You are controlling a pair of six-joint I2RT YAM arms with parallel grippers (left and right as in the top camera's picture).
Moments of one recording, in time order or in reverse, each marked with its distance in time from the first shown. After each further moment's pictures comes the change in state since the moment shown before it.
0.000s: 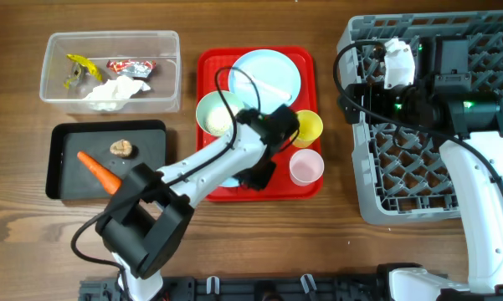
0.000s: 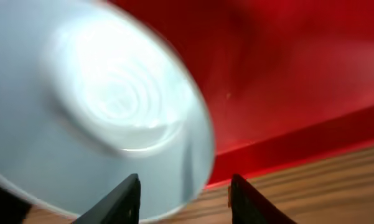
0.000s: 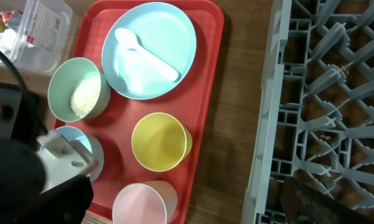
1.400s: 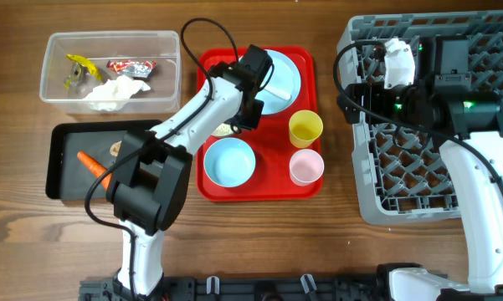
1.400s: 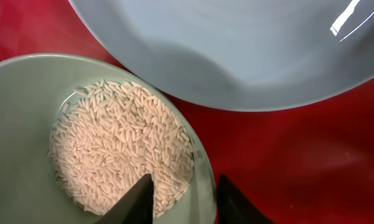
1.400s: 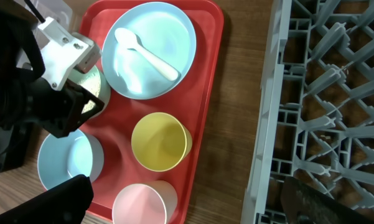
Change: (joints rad) left arm 0.245 0.205 0.225 0.242 -0.019 0.076; right arm 0.000 0.000 0.000 0.000 0.000 0.000
